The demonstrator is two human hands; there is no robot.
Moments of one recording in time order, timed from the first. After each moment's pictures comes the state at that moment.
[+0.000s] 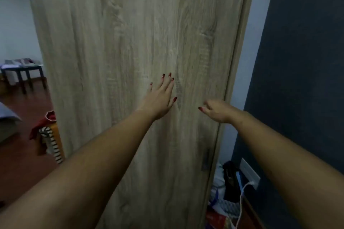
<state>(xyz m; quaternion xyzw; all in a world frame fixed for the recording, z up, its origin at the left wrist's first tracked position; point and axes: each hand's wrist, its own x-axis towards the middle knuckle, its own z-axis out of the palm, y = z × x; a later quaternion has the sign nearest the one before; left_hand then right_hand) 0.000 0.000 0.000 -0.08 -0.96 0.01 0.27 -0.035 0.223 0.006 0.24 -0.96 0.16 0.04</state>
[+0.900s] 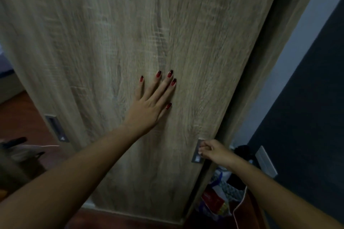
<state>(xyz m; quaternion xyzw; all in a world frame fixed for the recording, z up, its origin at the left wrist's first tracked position) -0.097 0.013 -0.153 -0.04 -0.92 0.12 0.36 -0.174 0.262 -0.230 0.21 -0.88 0.35 -0.25</state>
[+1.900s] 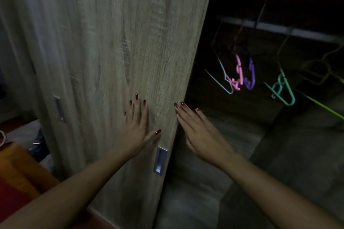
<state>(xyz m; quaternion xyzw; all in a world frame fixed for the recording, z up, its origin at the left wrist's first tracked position) 0.012 -0.220 -0.194 0.23 -0.93 -0.09 0.28 -0.111 -0.014 -0.116 0.66 -0.69 0.00 0.30</state>
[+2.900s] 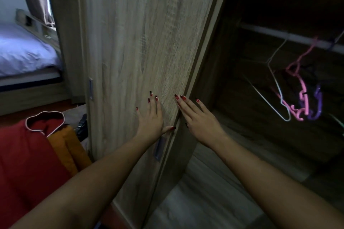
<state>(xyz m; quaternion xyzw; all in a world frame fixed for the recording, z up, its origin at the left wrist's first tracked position) 0.029 -0.292 -0.189 0.40 -0.89 -0.02 0.21 -0.101 -0.159 -0.108 0.67 -0.65 -0.13 0.34</state>
